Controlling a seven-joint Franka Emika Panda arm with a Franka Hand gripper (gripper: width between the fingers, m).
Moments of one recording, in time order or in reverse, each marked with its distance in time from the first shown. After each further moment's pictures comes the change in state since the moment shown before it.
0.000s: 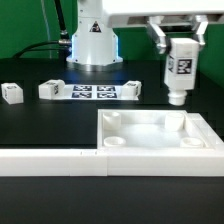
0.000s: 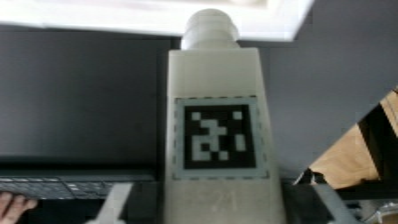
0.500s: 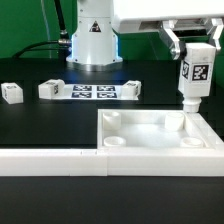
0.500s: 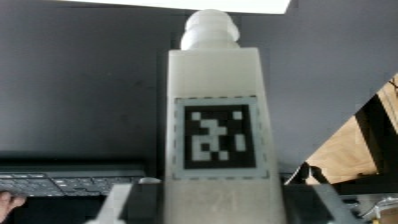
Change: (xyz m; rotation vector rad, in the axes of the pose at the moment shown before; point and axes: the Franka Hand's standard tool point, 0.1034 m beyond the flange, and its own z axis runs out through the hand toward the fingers) arm 0.004 -0.005 0.009 0.004 0.006 0.000
